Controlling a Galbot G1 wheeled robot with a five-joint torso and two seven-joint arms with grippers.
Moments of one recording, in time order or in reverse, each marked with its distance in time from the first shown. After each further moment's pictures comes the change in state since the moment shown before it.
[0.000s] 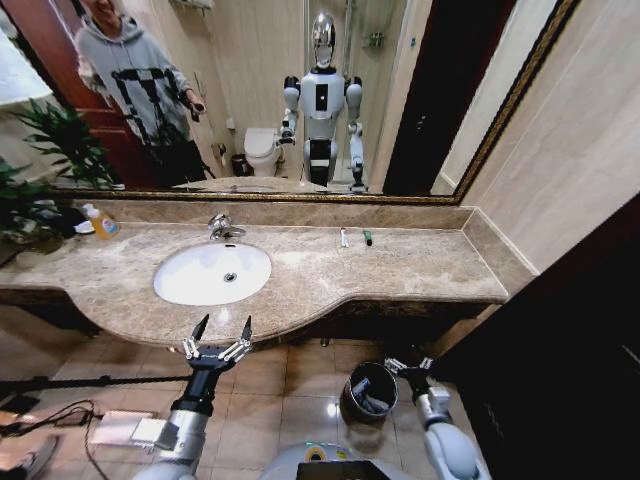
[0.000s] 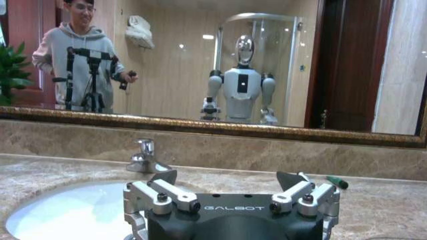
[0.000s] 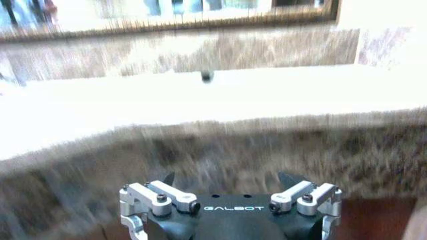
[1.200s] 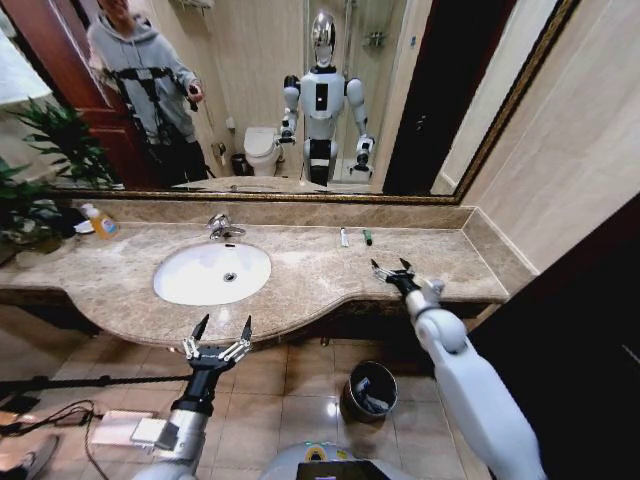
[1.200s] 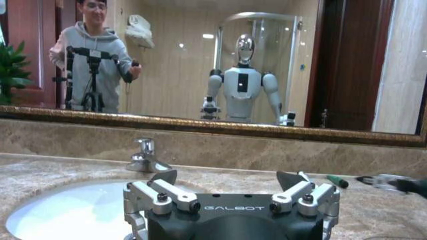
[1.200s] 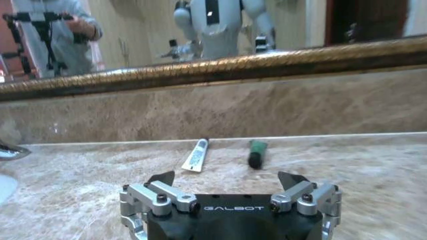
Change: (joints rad) left arm 0.000 0.000 0.000 0.000 0.000 0.000 0.000; right arm 0.880 -0.258 -0.324 -0.362 0.287 -0.372 0.144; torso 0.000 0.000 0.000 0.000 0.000
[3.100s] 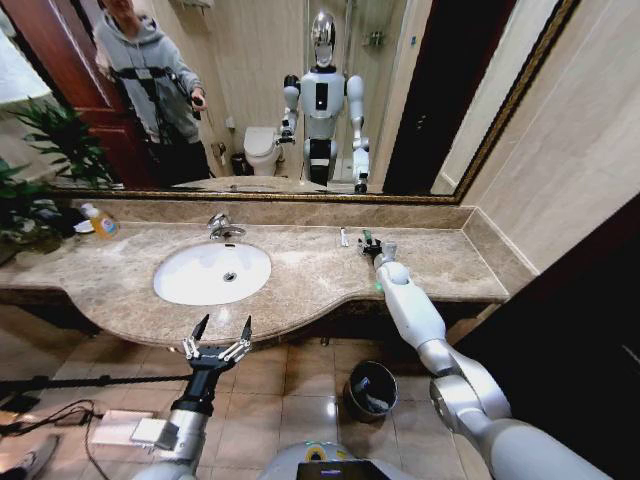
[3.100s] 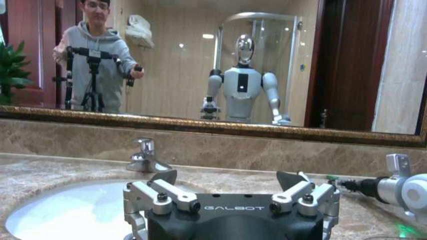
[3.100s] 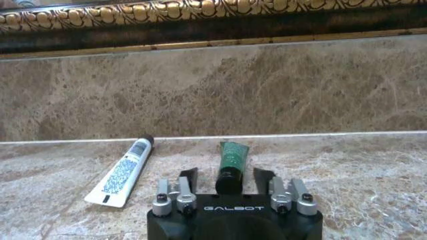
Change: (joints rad) left arm 0.000 0.000 0.000 0.000 0.000 0.000 0.000; right arm 0.464 0.196 -0.028 -0.776 -0.193 0.197 -0.074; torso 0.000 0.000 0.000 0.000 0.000
